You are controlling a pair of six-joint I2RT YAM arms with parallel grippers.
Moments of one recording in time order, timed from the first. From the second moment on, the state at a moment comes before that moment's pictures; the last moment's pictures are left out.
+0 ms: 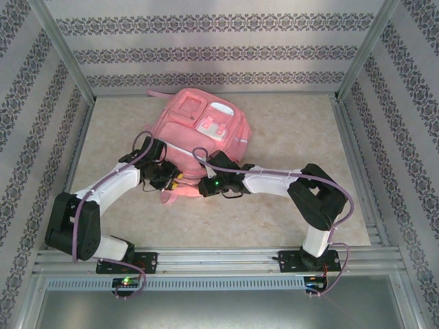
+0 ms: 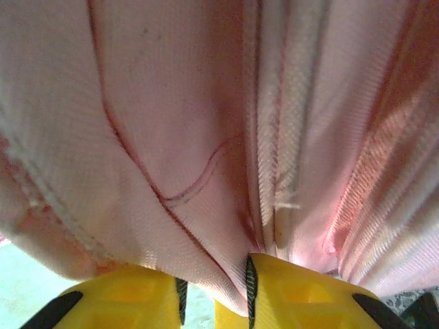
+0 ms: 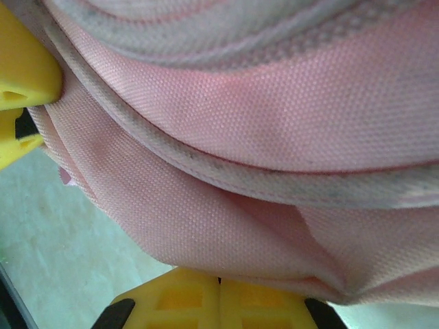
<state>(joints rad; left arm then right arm) -0.29 1.43 0.87 -0.59 0.35 -1.30 0.83 1.79 1.02 -0.15 -0.31 0.58</state>
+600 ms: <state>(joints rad) -0.24 1.44 0.88 -0.60 0.38 -1.24 0.81 1.68 0.94 -0.17 -0.24 0.52</state>
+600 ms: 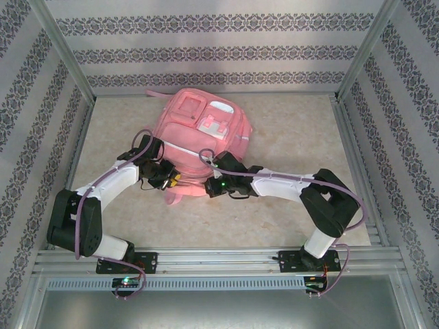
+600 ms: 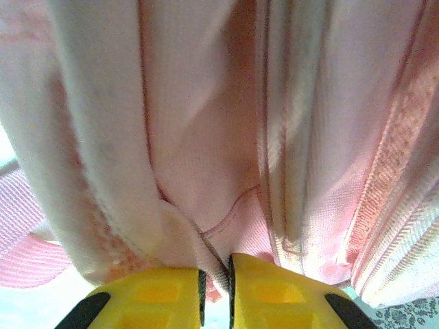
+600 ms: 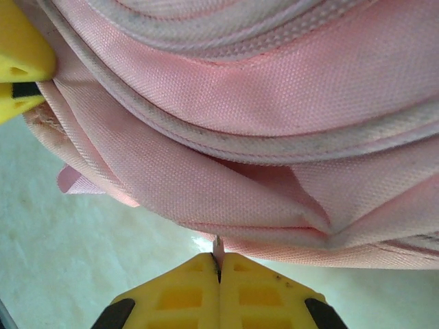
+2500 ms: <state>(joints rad) -0.23 1.52 1.03 -0.70 0.31 -1.15 0.78 1.54 0.71 0.09 -0.20 0.49</state>
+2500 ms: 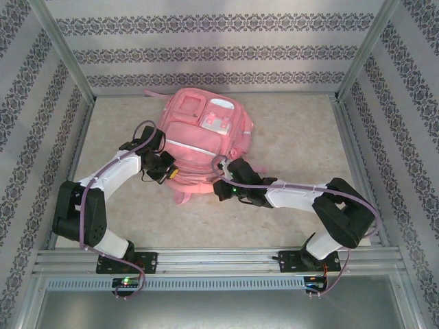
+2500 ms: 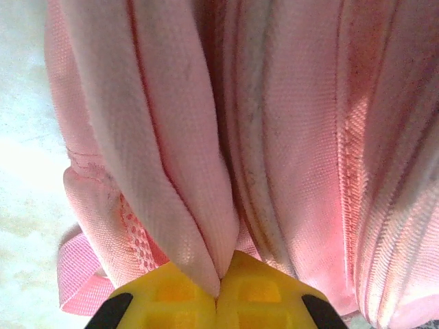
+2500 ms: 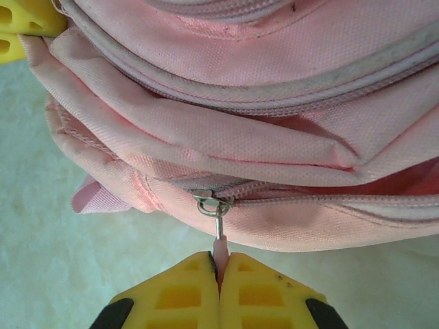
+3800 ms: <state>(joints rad) -0.13 1.41 1.18 -0.93 0.14 -1.02 0.86 1.68 0.90 -0.04 -0.30 0.40</state>
